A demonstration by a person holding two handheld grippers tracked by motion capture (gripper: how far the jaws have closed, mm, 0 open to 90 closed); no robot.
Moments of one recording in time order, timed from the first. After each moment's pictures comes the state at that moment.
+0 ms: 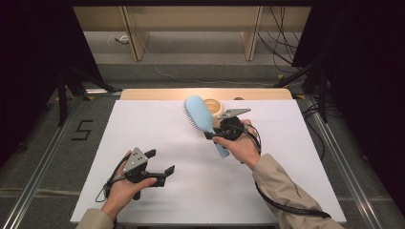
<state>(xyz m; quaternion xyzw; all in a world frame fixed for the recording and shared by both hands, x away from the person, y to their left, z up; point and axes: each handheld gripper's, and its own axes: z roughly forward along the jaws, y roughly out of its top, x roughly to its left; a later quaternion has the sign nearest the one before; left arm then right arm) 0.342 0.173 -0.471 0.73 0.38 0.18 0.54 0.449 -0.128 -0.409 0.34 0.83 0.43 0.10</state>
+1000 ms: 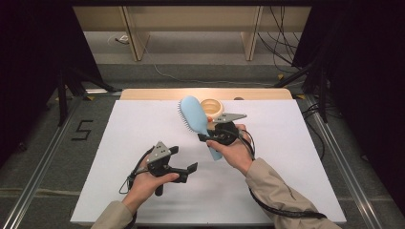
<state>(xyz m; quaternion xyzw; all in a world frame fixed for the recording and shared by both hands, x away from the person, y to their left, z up) 0.358 0.115 -0.462 0.73 0.36 0.13 0.56 0.435 -0.111 -0.415 0.34 0.81 0.47 0.11</state>
